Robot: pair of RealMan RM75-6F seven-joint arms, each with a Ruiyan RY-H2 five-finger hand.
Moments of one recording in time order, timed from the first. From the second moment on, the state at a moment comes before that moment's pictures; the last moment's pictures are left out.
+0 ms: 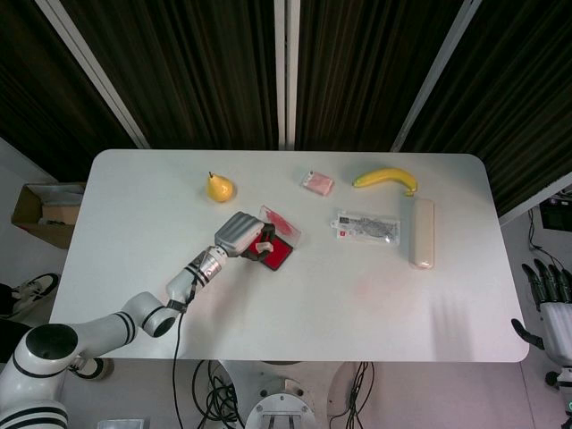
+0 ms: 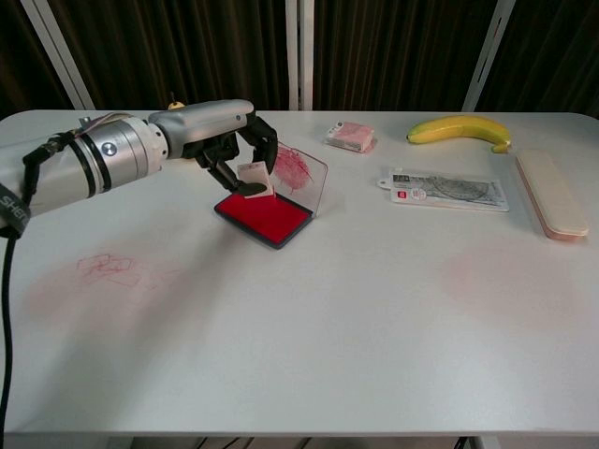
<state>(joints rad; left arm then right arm) -0.92 -1.79 -0.18 -0.98 1.46 0.81 -0.26 0.00 -1.17 0.03 -1.37 -1.52 1.51 0.04</state>
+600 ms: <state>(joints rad) -1.01 -1.95 -0.18 -0.71 1.40 0.69 -0.29 0.00 -1.15 0.03 -1.39 -1.51 1.50 0.04</state>
